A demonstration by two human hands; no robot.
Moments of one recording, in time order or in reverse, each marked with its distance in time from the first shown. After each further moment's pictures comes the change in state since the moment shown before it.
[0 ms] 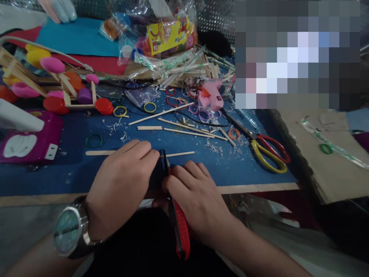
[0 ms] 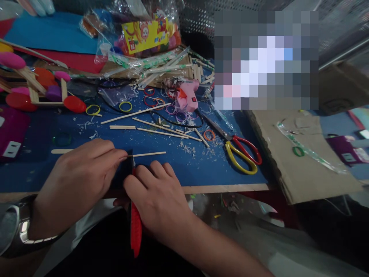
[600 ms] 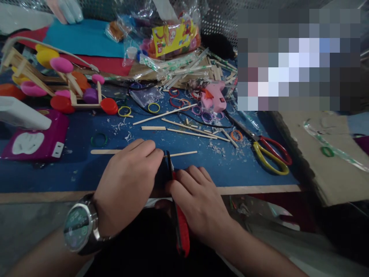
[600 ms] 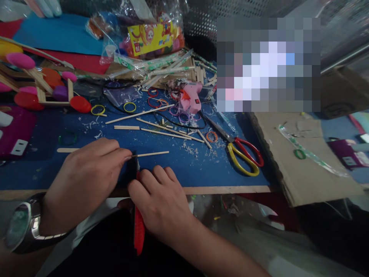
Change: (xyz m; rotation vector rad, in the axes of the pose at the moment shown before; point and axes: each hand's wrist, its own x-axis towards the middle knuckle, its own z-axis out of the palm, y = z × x) left_hand -0.001 0.000 0.000 -0.028 -0.078 -0.077; right_hand -0.008 -0.004 0.009 -0.073 0.077 -0.050
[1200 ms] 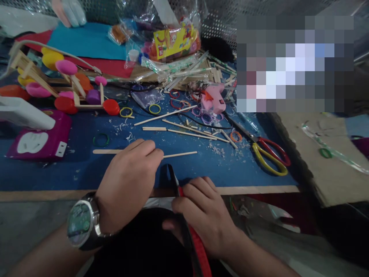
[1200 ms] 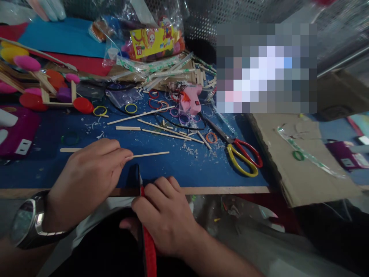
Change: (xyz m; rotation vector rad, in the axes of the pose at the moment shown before) left_hand 0.000 0.000 0.002 0.000 0.052 0.017; right_hand -0.017 -0.004 -0.008 0.158 0.062 -0.045
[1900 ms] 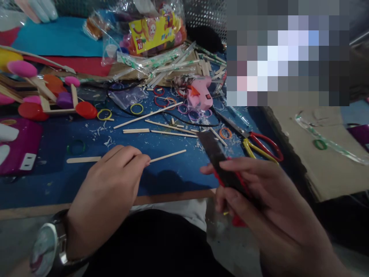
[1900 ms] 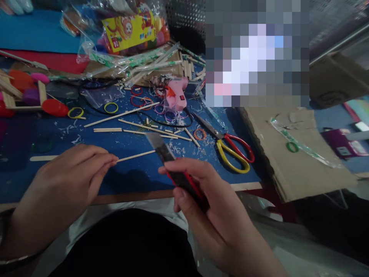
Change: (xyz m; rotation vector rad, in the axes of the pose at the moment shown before) left_hand 0.009 0.007 0.004 0.015 0.056 0.034; right_hand -0.025 0.041 -0.075 0.529 0.042 0.545
